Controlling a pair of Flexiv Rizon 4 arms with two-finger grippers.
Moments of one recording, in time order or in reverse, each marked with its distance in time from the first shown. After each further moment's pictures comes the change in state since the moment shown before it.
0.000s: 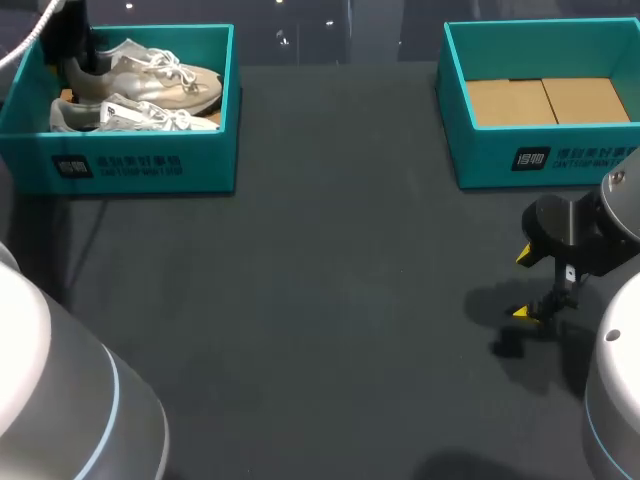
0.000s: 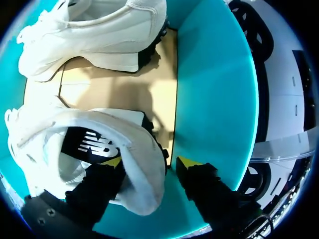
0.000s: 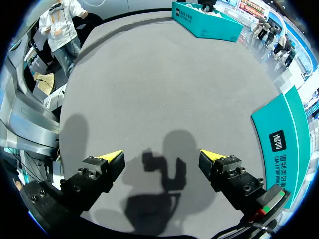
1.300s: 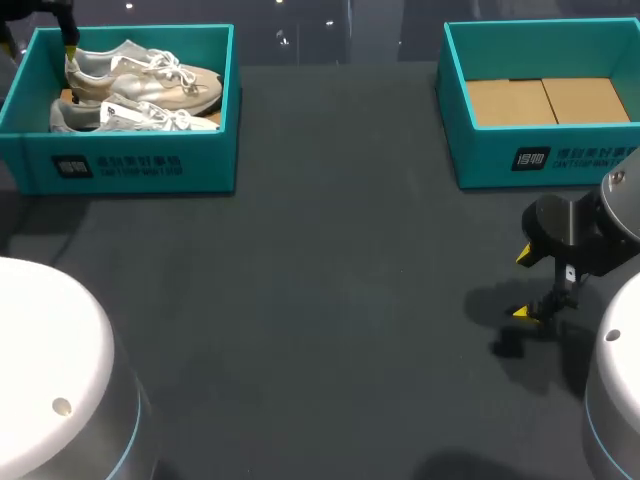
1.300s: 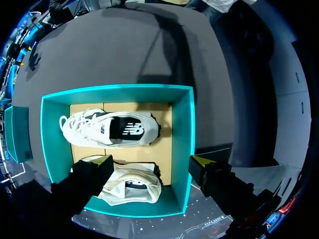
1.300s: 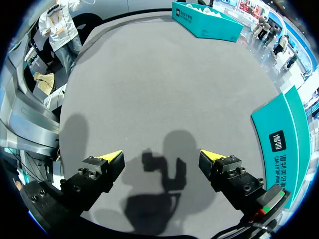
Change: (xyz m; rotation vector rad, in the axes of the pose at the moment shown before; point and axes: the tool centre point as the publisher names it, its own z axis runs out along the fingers) left arm 0.017 -0.127 -0.143 0.088 -0.145 0.084; right arm 0.000 0.000 0.000 0.000 0.000 0.000
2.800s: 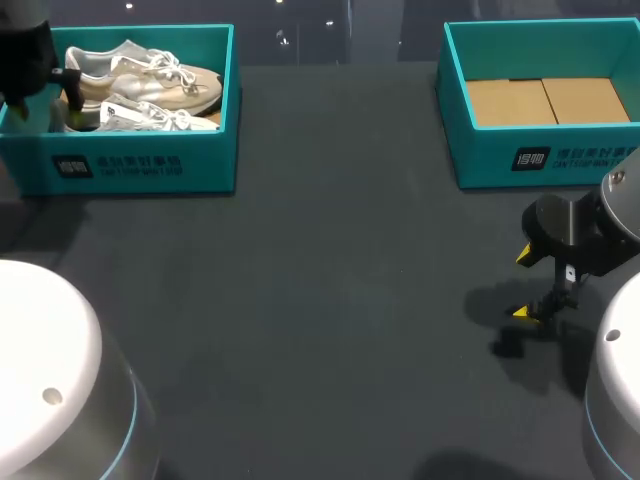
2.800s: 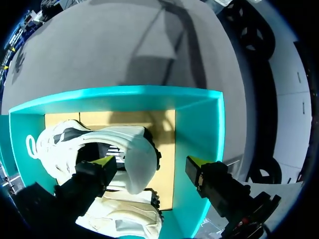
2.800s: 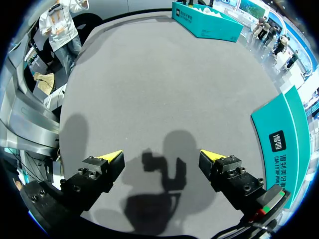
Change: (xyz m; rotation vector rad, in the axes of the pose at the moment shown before) left arm 0.006 -0.032 0.099 -0.026 0.042 0.019; right arm 0.000 0.000 0.000 0.000 0.000 0.000
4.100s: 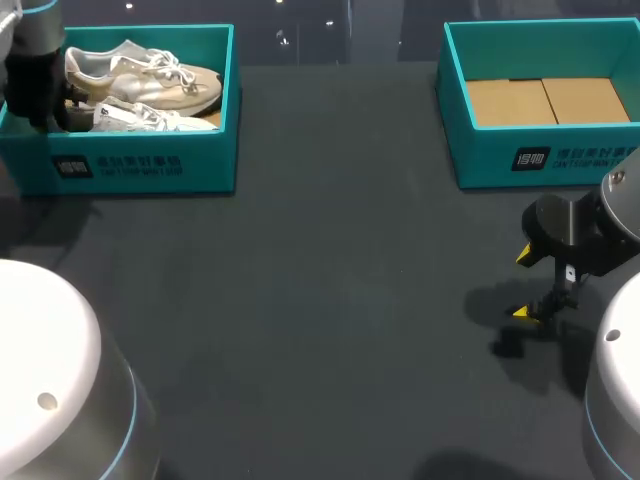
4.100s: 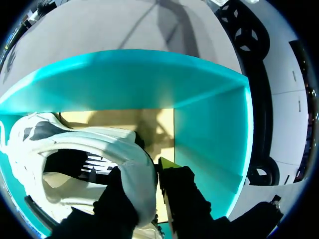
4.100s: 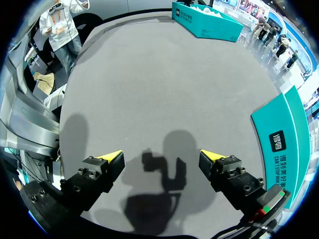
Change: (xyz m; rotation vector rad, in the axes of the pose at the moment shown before) left arm 0.006 0.000 0.043 0.024 0.062 0.015; right arm 0.000 0.000 0.000 0.000 0.000 0.000
